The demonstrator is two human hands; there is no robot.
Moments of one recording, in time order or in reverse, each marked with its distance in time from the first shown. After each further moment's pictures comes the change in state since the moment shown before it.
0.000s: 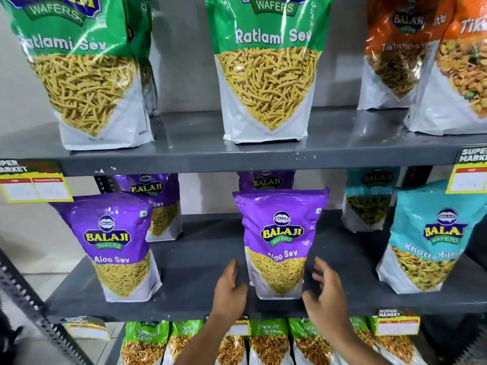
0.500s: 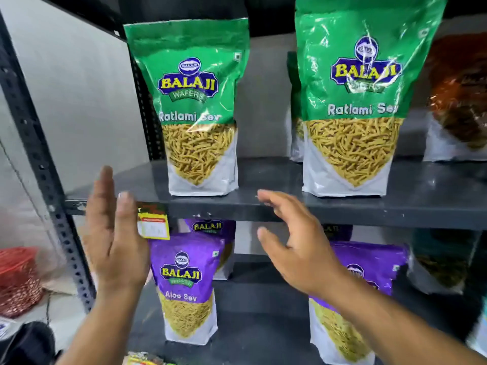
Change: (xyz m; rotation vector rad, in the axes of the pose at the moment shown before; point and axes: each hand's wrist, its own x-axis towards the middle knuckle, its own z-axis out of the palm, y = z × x) left_hand -0.045 0.231 -0.231 -0.152 0.758 0.858; right_hand 0.014 -0.296 0.030 0.110 -0.205 -0.712
